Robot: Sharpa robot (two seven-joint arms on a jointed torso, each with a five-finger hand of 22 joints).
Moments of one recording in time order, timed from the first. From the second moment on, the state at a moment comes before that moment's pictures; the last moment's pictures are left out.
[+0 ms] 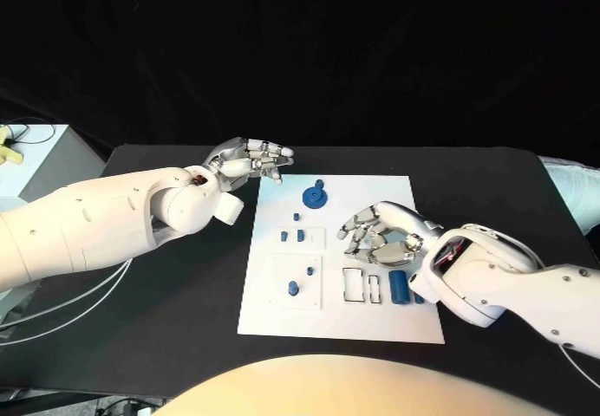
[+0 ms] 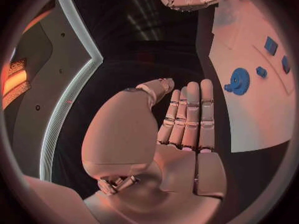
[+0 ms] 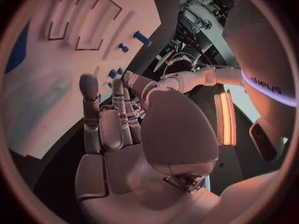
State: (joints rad) left arm 1.14 -0.88 -0.04 1.42 -0.10 -0.08 0.32; left_hand 1.41 -0.20 0.55 0.05 0.27 0.84 0.21 0.32 0.23 0.90 0.15 0.43 0.09 0.88 0.08 1.13 0.34 0.18 0.80 0.17 0.92 0.66; right arm 1.14 -0.90 -0.18 1.79 -1.11 -0.42 -0.02; right_hand 1.35 -0.20 0.49 -0.01 0.11 0.98 0.15 0.18 0.37 1.20 0.08 0.48 0.21 1.45 -0.01 1.44 1.19 0.16 1.23 0.10 0.93 0.99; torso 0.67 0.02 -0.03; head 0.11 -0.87
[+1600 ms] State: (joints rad) left arm 1.13 -0.88 -0.04 1.41 -0.10 -0.08 0.30; left_hand 1.35 -0.20 0.52 0.08 0.27 0.83 0.21 0.33 0.23 0.89 0.15 0.44 0.09 0.88 0.08 1.14 0.34 0.18 0.80 0.18 0.89 0.64; right arm 1.07 -1.11 -0.21 1.88 -1.24 -0.39 -0.35; right_hand 1.22 -0.17 0.00 0.29 0.24 1.05 0.08 0.31 0.49 1.47 0.01 1.51 1.31 1.47 -0.05 1.55 1.31 0.11 1.41 0.05 1.16 1.24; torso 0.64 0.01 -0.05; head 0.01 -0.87
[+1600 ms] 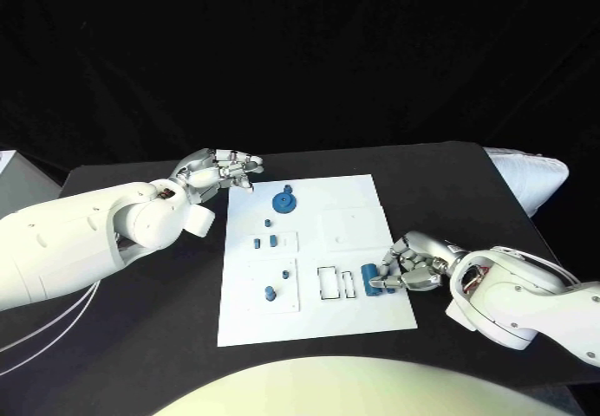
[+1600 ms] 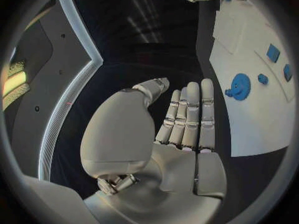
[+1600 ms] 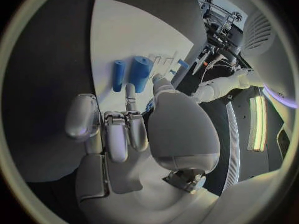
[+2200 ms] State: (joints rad) left arm 1.13 -0.88 -0.04 1.41 -0.10 -0.07 0.29; left_hand 1.35 -0.20 0.52 0.08 0.27 0.83 0.21 0.33 0.23 0.89 0.15 0.44 0.09 0.88 0.08 1.13 0.34 0.18 0.80 0.18 0.89 0.64; right arm 1.05 -1.04 -0.21 1.85 -1.31 -0.40 -0.38; right_hand 1.23 -0.16 -0.06 0.29 0.23 1.05 0.08 0.31 0.50 1.47 0.01 1.50 1.31 1.47 -0.05 1.55 1.31 0.11 1.41 0.05 1.16 1.25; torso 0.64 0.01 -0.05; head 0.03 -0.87
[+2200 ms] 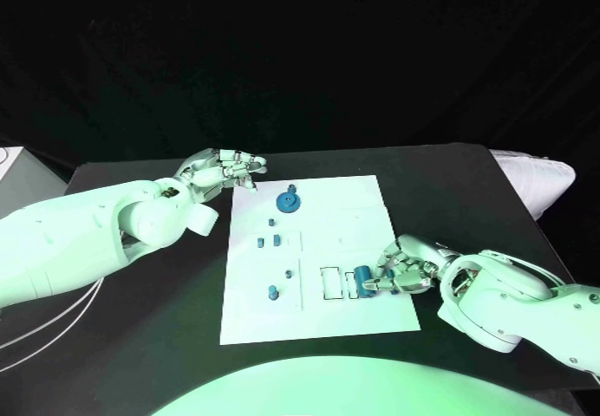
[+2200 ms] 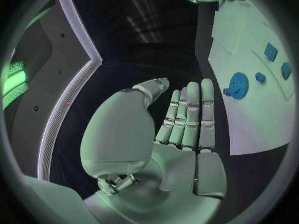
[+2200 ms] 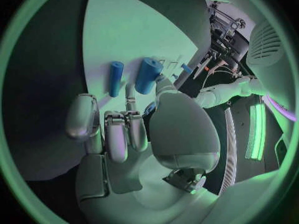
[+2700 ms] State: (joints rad) left arm 1.13 -0.89 -0.04 1.41 -0.10 -0.07 0.28; left_hand 1.35 -0.20 0.52 0.08 0.27 0.83 0.21 0.33 0.23 0.88 0.15 0.44 0.09 0.88 0.08 1.13 0.34 0.18 0.80 0.19 0.89 0.64; right arm 1.03 -1.00 -0.21 1.83 -1.36 -0.40 -0.42; right_hand 1.24 -0.14 -0.09 0.29 0.24 1.04 0.08 0.32 0.50 1.47 0.01 1.50 1.31 1.47 -0.05 1.55 1.31 0.11 1.41 0.05 1.16 1.25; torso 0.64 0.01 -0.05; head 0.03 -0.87
